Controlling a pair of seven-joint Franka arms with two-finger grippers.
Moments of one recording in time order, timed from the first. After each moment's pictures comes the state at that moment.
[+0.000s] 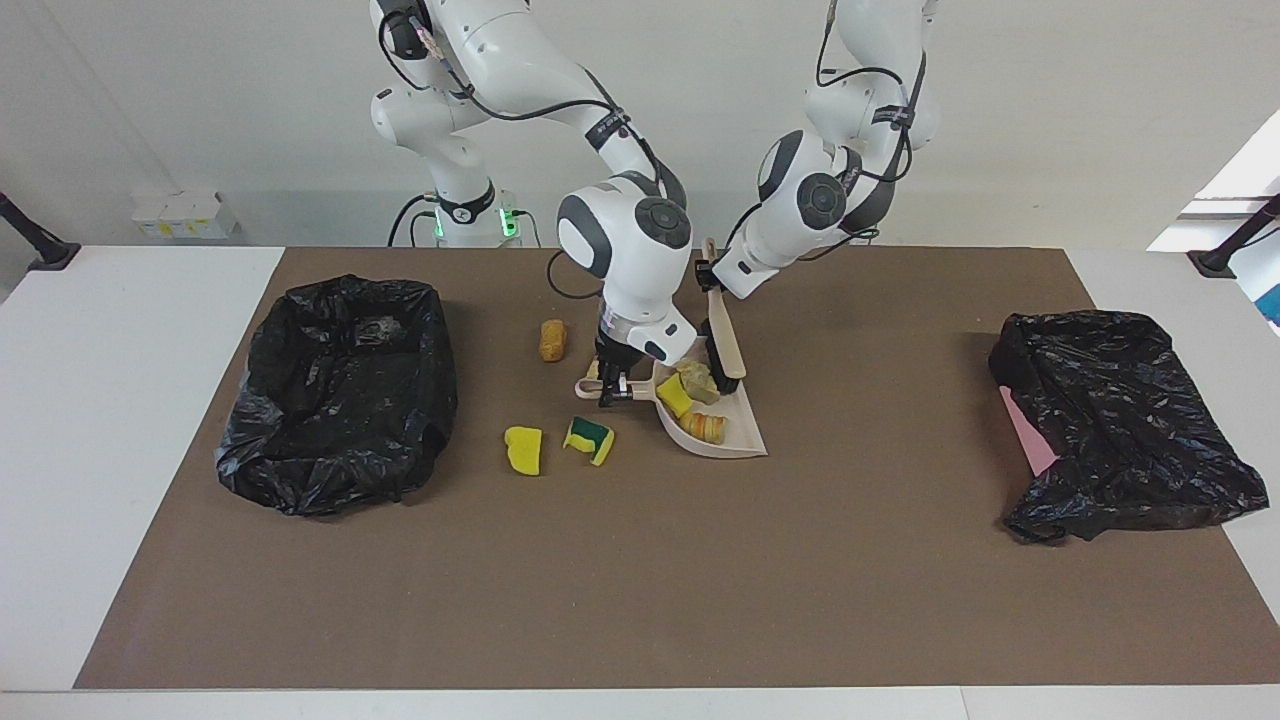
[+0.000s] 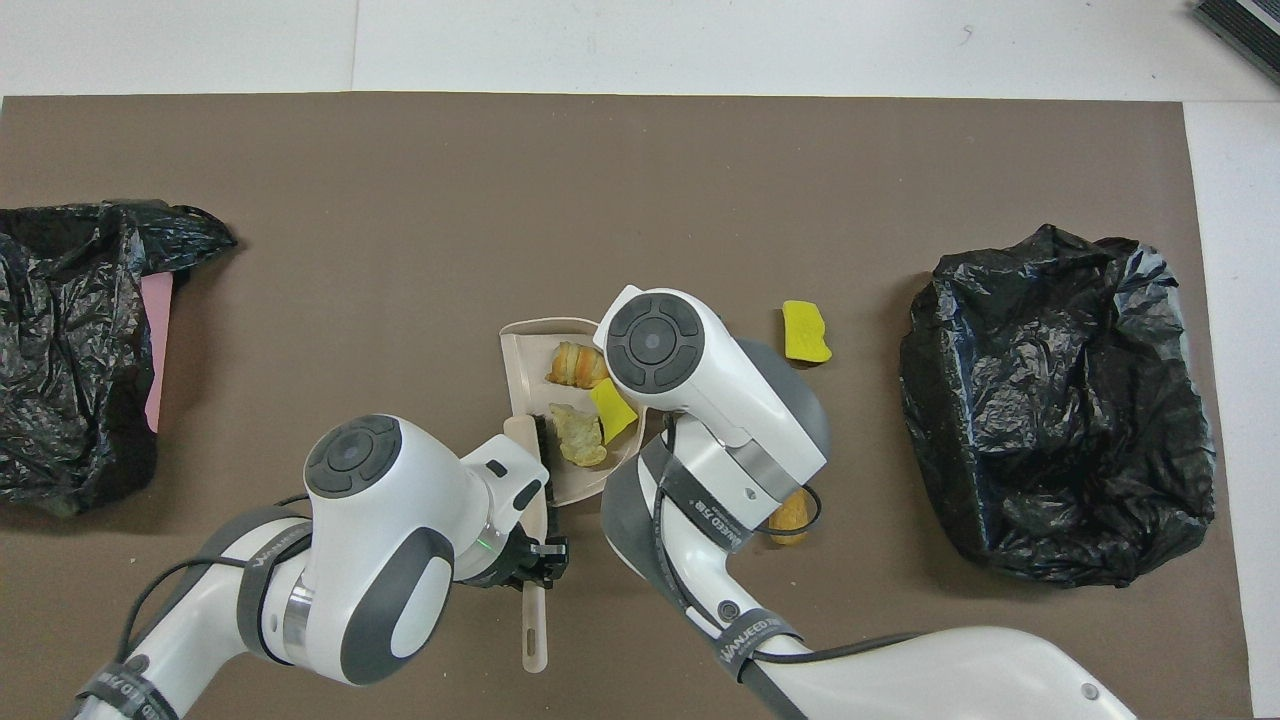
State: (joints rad) left arm -0.54 -0.07 -0.03 -2.33 -0.43 1.99 -0.39; right arm 0.54 0.39 0.04 -1.70 -0.27 2.00 -1.03
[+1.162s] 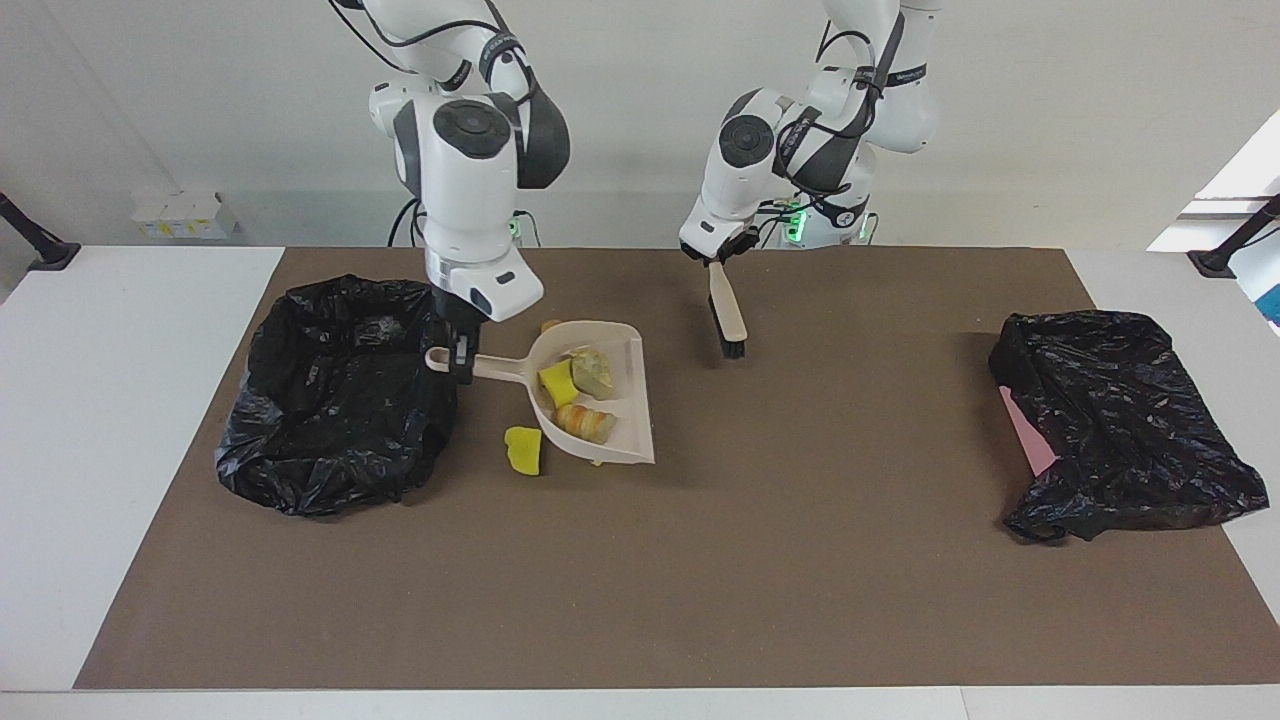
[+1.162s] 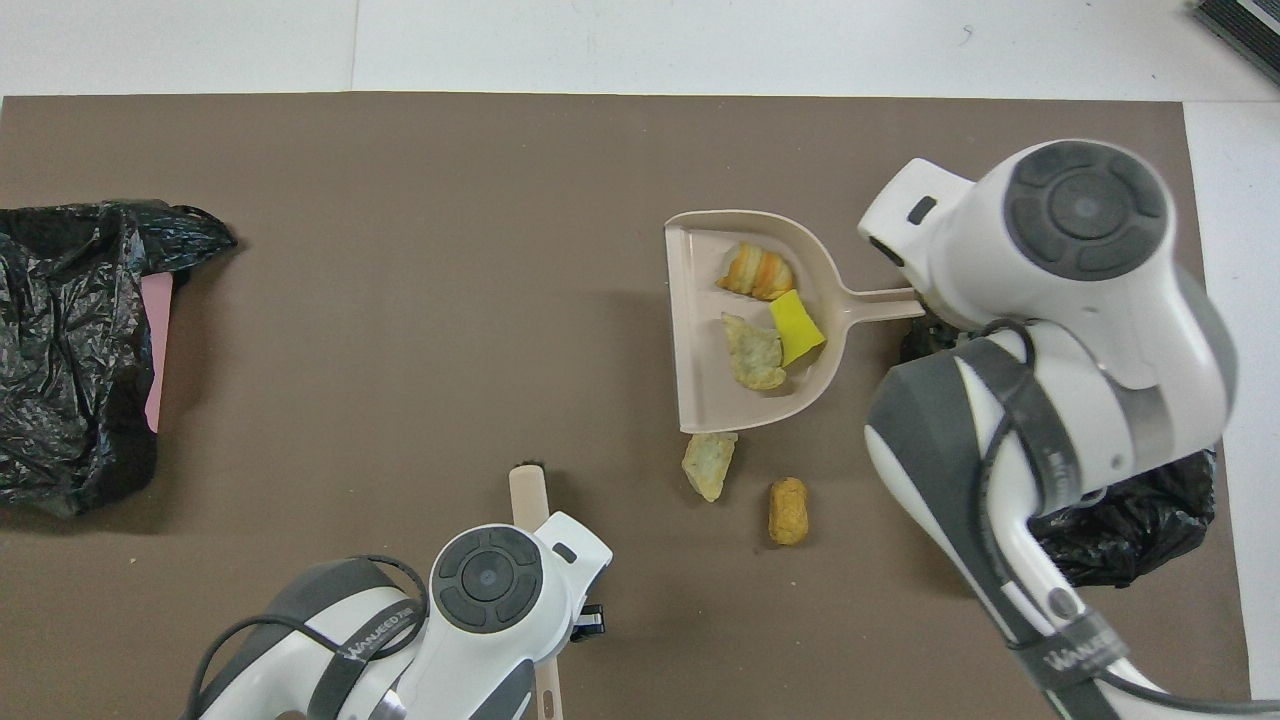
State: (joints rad) left arm -0.71 -0.13 -0.10 -2.38 -0.26 2.00 -0.72; right arm 0.22 0.12 0.03 -1.70 -0.26 1.87 -1.28
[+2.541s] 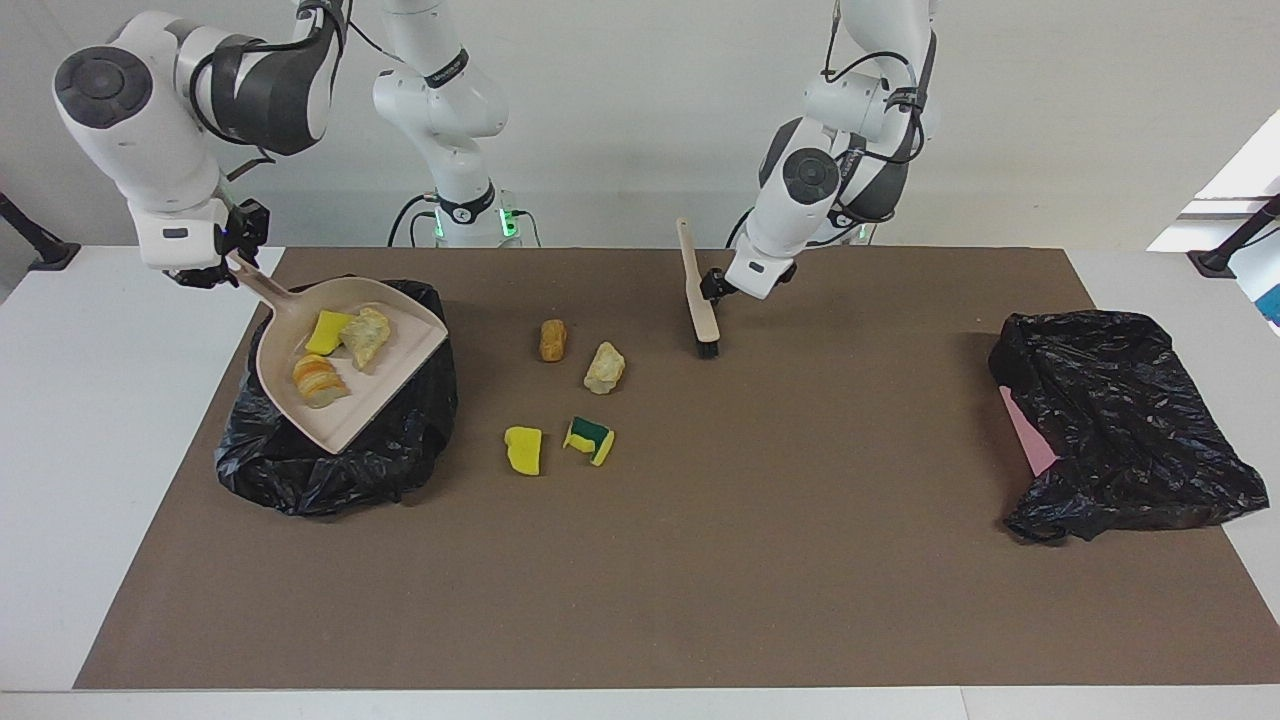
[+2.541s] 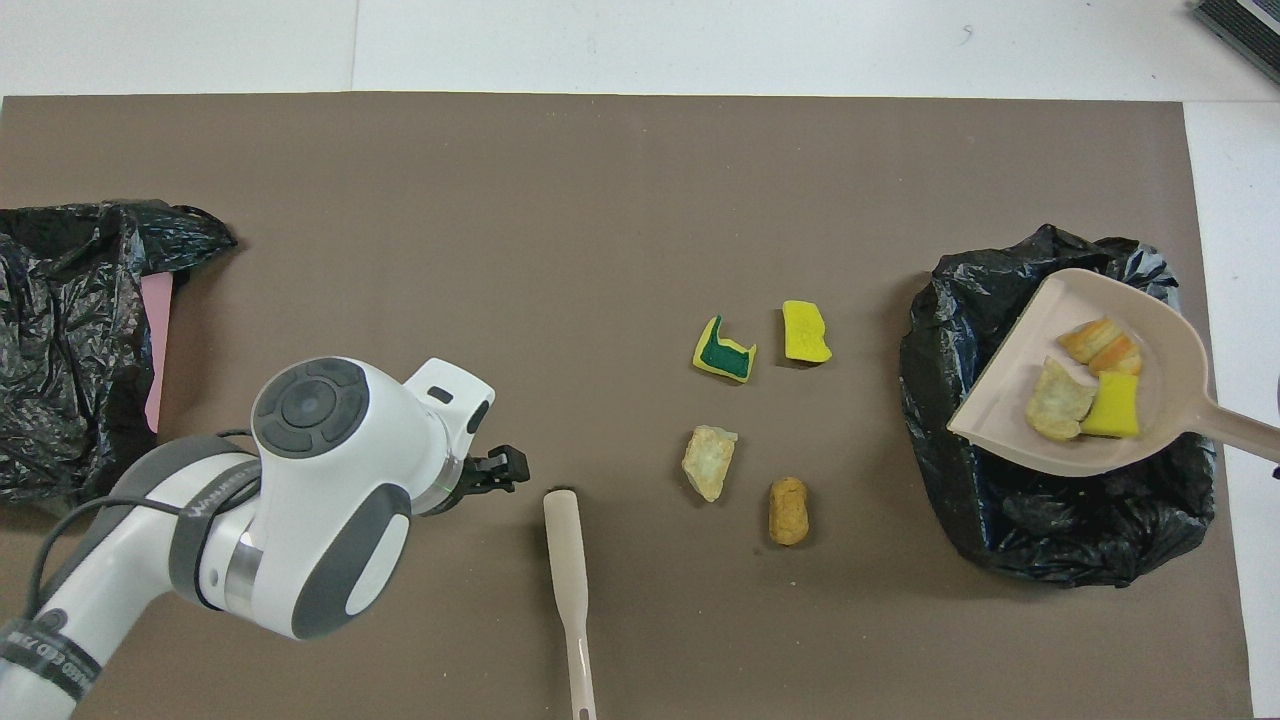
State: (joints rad) left arm -0.41 -0.04 -0.06 -2.19 -0.14 2.02 -0.59; right arm -0.18 0.03 0.03 -1.70 -0.36 1.34 -1.03
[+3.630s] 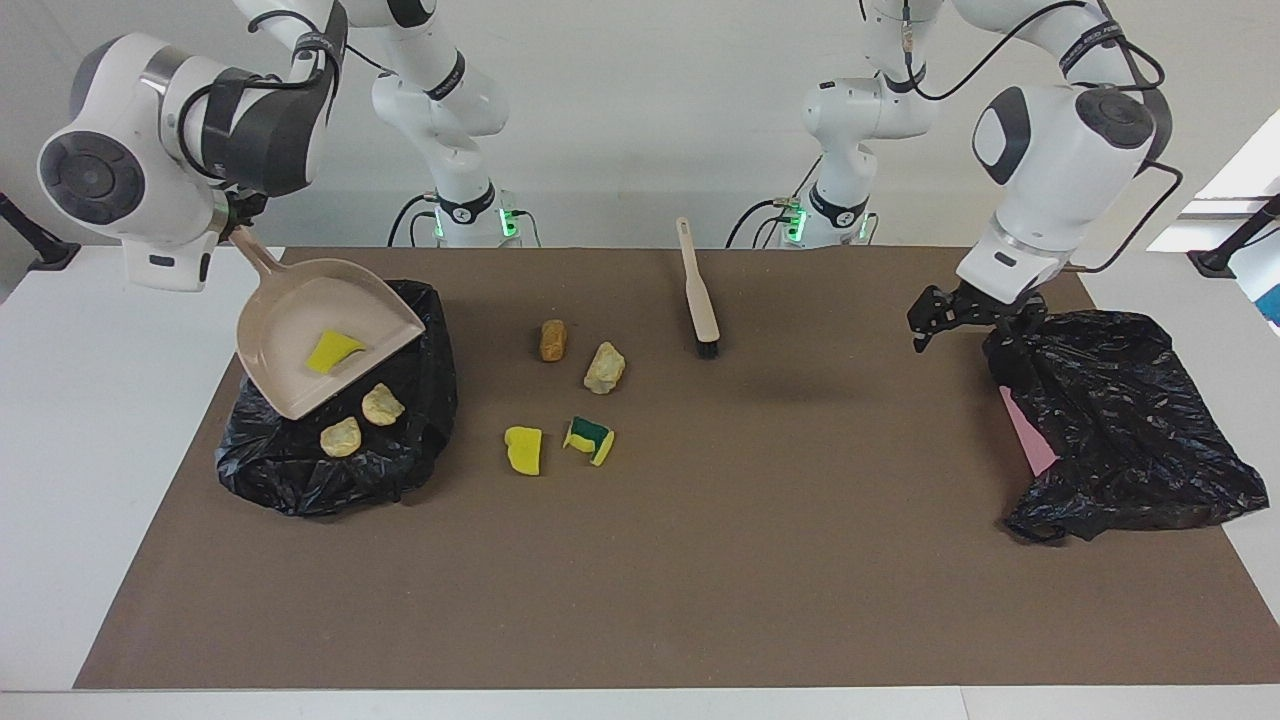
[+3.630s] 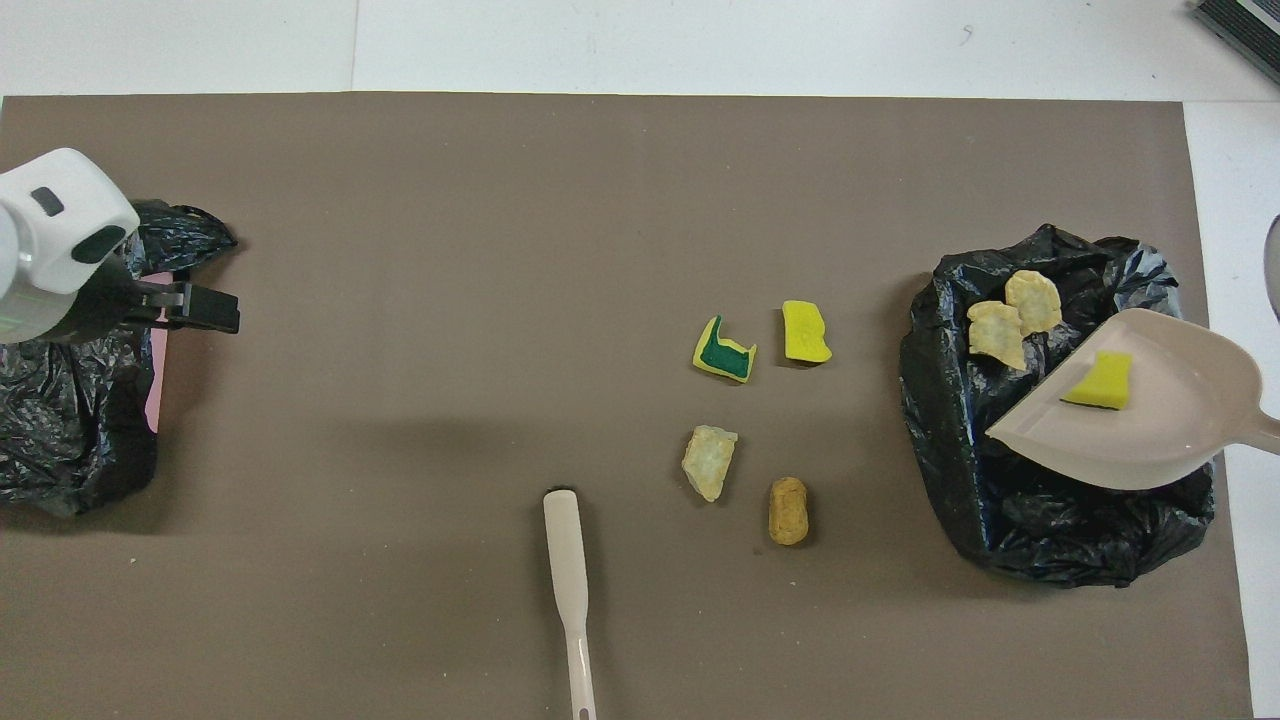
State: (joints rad) left arm -0.01 0.01 -0.05 -1.76 -0.03 1.82 0.03; right arm -0.13 0.29 0.03 -1.31 -0.50 0.93 -0.97
